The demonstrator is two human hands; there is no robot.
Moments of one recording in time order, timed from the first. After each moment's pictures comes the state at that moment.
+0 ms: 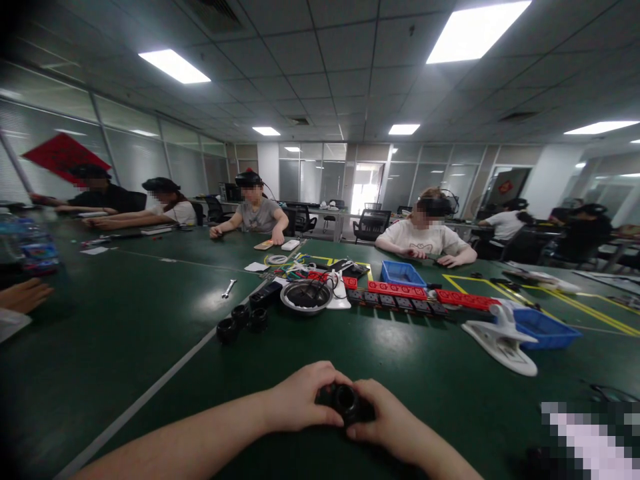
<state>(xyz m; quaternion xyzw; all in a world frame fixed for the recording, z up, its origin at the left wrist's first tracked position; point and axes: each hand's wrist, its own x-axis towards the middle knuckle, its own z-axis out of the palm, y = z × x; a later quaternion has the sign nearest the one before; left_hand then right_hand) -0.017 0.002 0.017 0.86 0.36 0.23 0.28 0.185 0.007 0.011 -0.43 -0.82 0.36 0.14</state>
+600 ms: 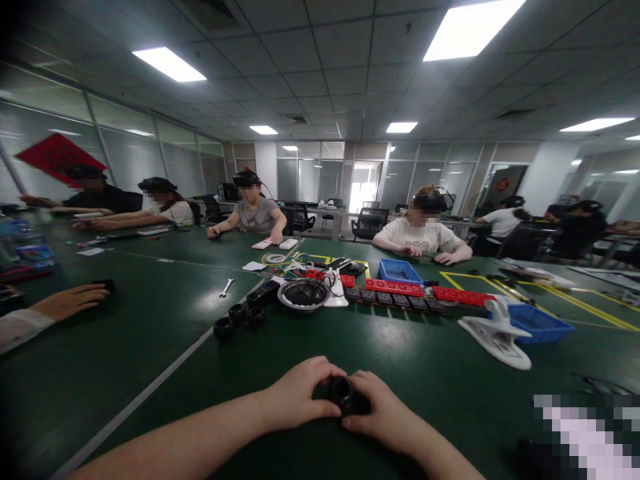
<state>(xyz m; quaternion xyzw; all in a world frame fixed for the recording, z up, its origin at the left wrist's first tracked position) -0.013 -0.001 0.016 0.85 0.39 0.23 0.26 0.185 0.010 0.008 -0.39 -0.85 0.31 0.16</state>
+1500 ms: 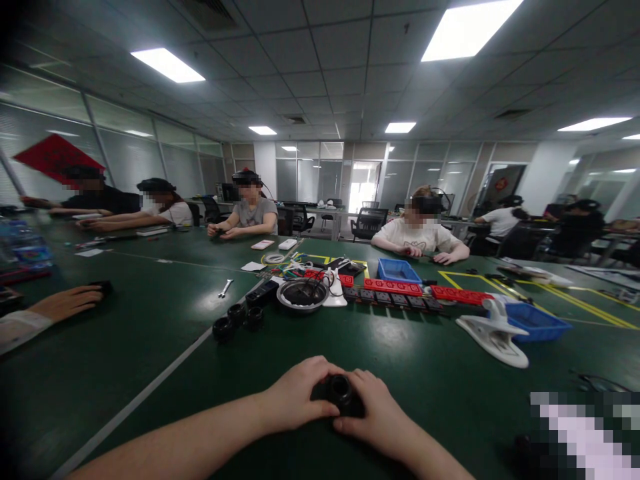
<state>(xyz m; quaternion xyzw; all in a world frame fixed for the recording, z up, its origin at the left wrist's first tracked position) -0.012 -0.004 0.015 0.85 0.40 0.24 0.25 0.181 0.005 0.005 -0.43 -0.86 0.23 0.15</state>
